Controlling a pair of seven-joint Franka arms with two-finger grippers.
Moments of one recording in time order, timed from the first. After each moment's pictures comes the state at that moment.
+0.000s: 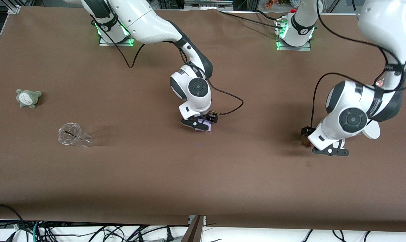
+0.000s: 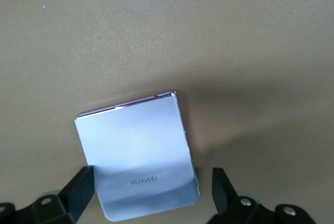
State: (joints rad) left arm 0.18 0.47 -0.37 -1.68 0.38 1.92 -0.23; right arm 0.79 0.90 -0.02 -1.35 0.02 2.28 1.08
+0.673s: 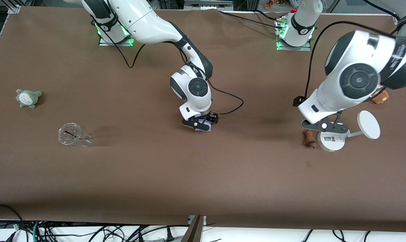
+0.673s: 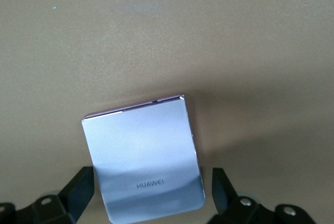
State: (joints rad) left arm 0.19 0.40 -0.57 -1.37 0.29 1.42 -0.23; right arm 0.79 0.91 -0.02 -1.35 0.02 2.30 1.05
